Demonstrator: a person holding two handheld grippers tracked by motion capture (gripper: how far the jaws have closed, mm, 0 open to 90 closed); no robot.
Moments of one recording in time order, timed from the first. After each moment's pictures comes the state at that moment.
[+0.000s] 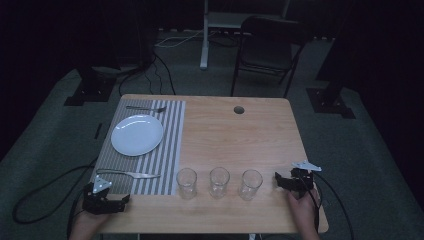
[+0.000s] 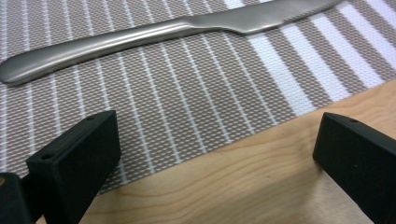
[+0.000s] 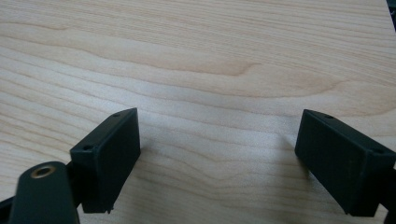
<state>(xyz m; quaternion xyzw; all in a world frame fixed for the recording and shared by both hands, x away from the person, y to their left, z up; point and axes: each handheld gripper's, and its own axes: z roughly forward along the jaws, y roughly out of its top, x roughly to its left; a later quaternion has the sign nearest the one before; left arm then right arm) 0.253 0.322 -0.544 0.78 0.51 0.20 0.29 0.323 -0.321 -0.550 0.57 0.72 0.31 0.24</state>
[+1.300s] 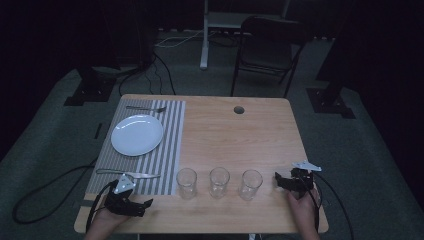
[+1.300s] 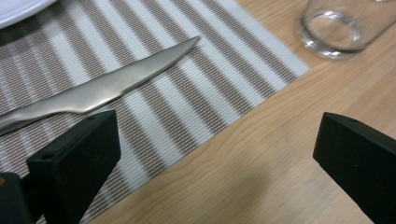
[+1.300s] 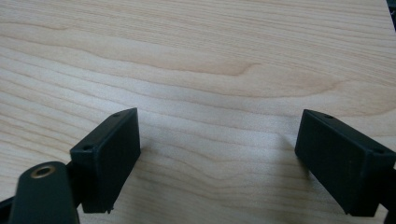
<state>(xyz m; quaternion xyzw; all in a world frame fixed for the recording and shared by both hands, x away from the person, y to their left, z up) 0.253 0.254 -0.520 0.83 0.42 0.14 0.34 0.323 -0.321 -0.550 0.57 0.72 0.31 0.24</state>
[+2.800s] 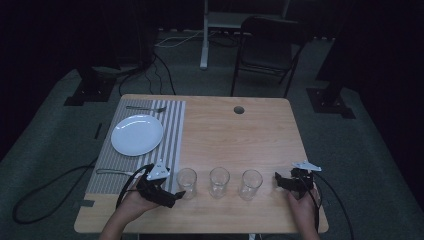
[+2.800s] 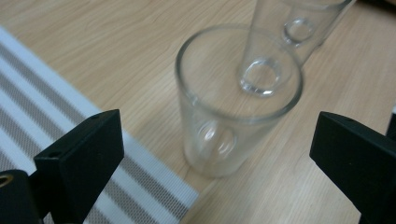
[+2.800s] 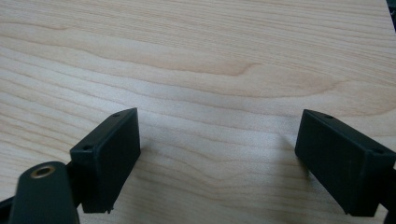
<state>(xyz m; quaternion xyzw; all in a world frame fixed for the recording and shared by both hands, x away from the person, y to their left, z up) 0.278 0.162 -0.460 0.87 0.29 0.12 0.39 0.323 -0.321 -0.550 0.57 0.72 0.31 0.24</state>
